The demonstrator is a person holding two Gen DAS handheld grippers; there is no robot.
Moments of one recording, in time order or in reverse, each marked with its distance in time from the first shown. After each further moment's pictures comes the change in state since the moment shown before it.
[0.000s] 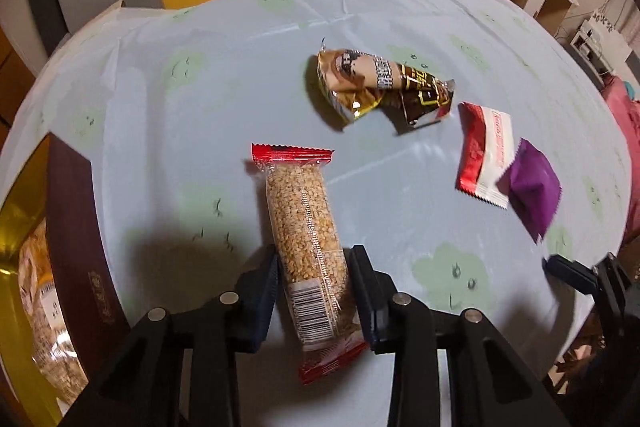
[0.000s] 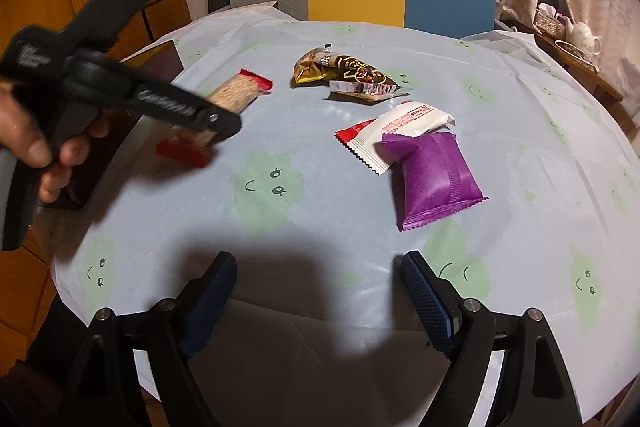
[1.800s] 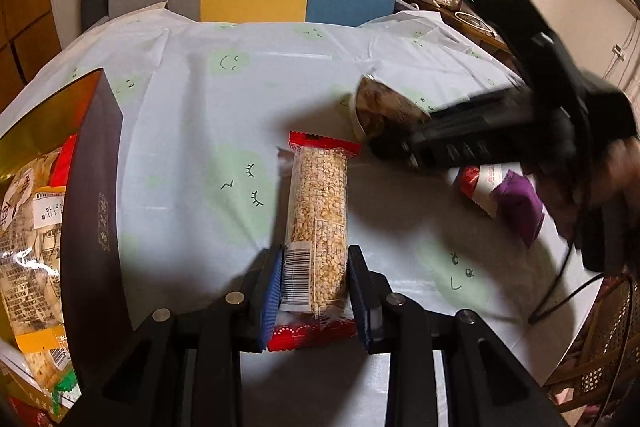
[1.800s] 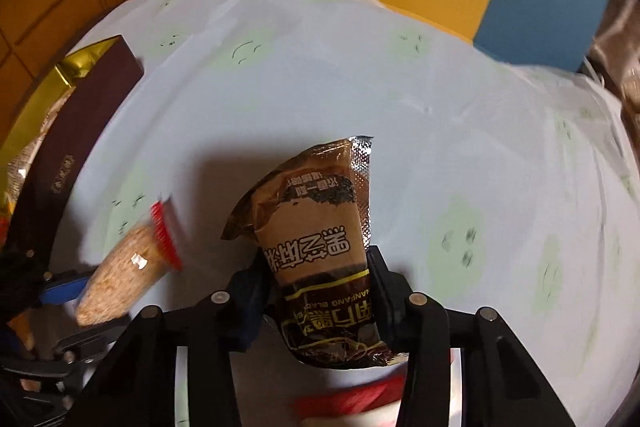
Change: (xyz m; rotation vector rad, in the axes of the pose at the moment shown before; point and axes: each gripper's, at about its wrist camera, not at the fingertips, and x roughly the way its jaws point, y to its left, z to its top) left arm -0.020 0.028 -0.066 -0.162 -0.227 -0.051; right arm 0.118 0.000 0.168 -0.230 0.259 0.085
